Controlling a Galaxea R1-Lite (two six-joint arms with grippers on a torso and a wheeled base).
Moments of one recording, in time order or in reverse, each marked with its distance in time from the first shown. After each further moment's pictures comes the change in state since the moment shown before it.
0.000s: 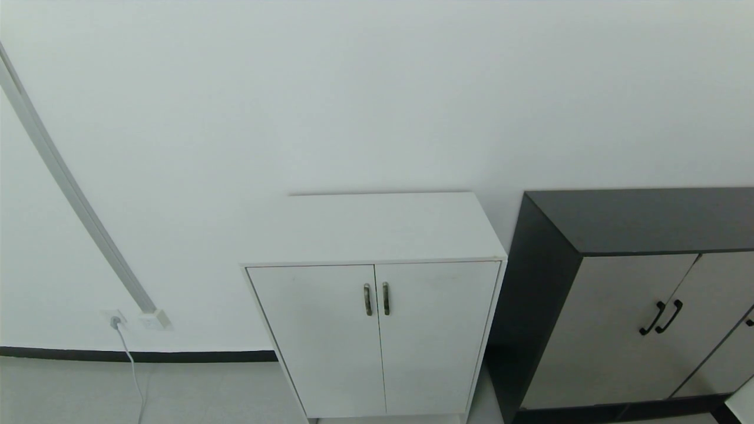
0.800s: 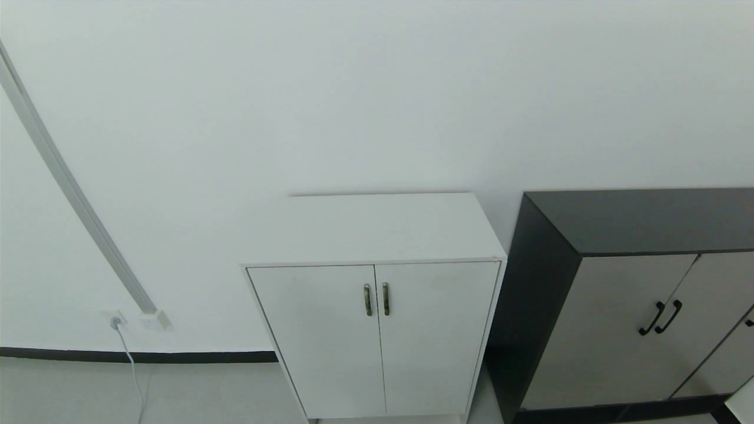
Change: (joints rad) left arm 0.000 0.000 0.000 0.000 0.000 0.000; right arm 0.010 -0.370 0.082 0.190 0.115 0.001
